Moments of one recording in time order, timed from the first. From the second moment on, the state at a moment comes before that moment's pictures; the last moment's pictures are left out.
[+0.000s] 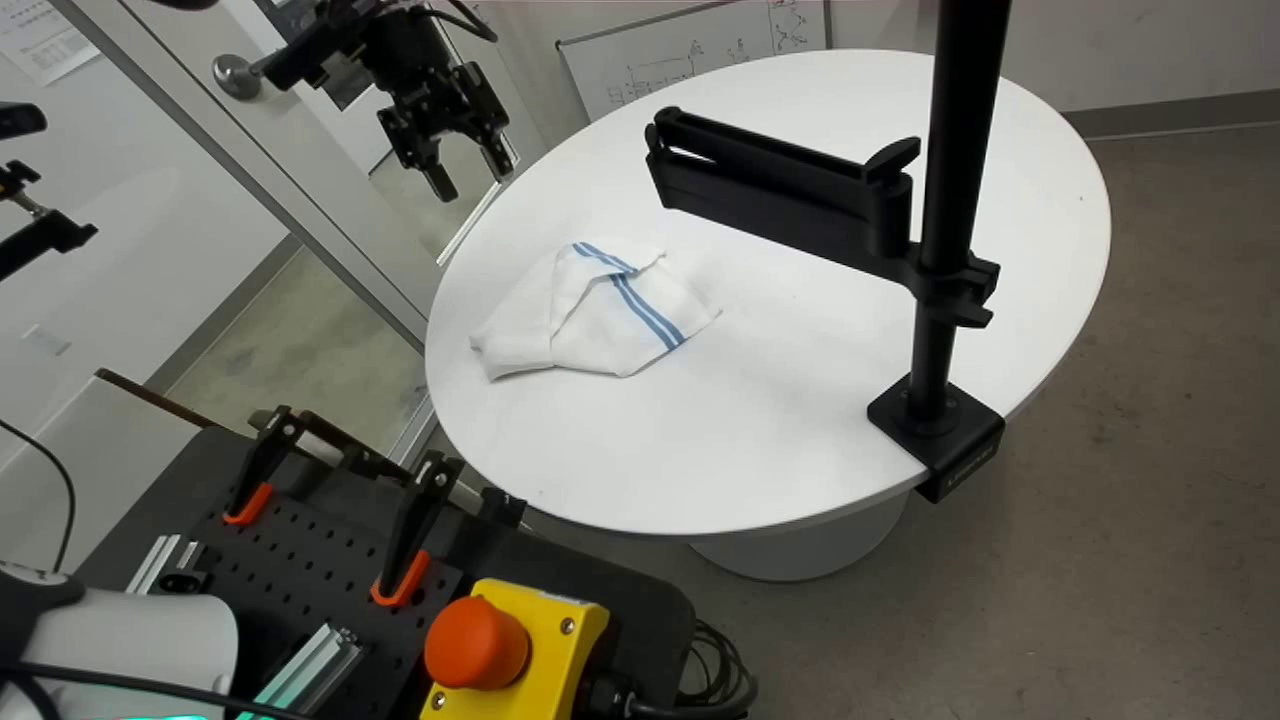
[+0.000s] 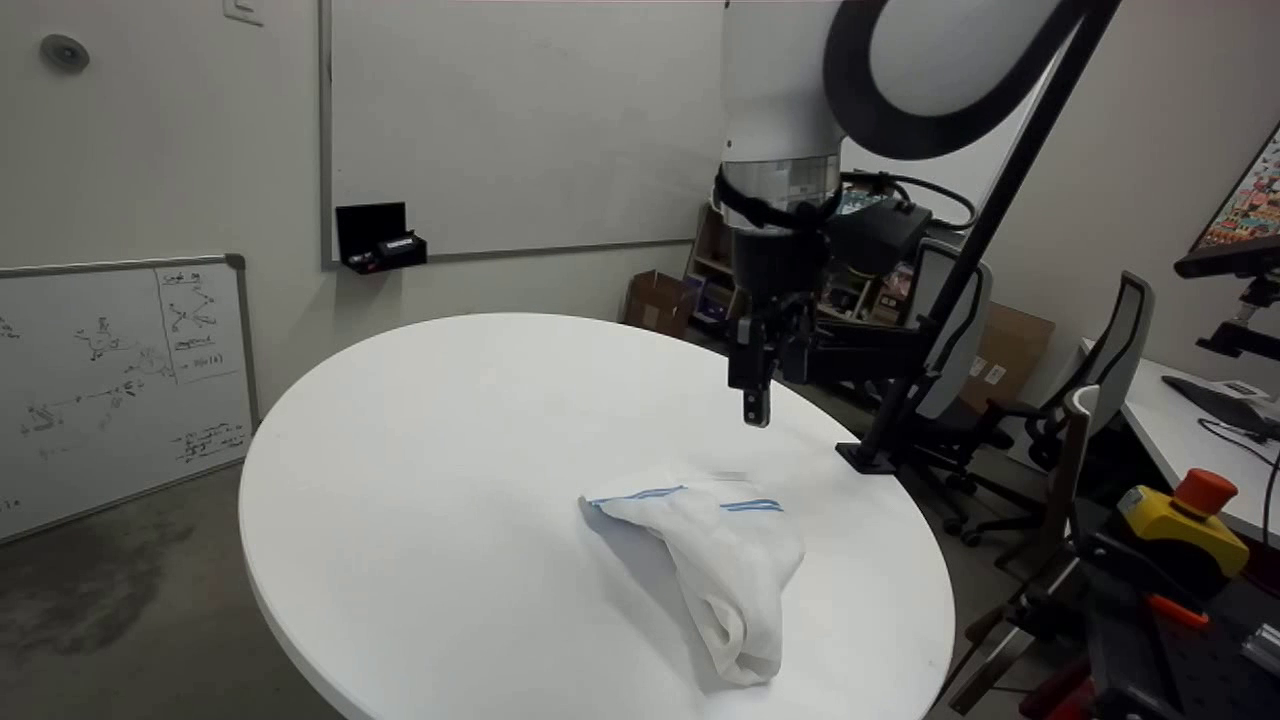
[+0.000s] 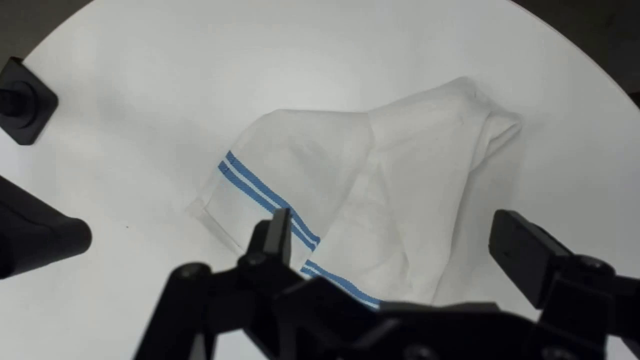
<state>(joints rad) 0.07 0.42 0.02 -2.13 -0.25 2.25 0.24</state>
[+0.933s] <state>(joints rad) 0.06 0.77 0.00 -1.74 -0.15 2.19 0.16</state>
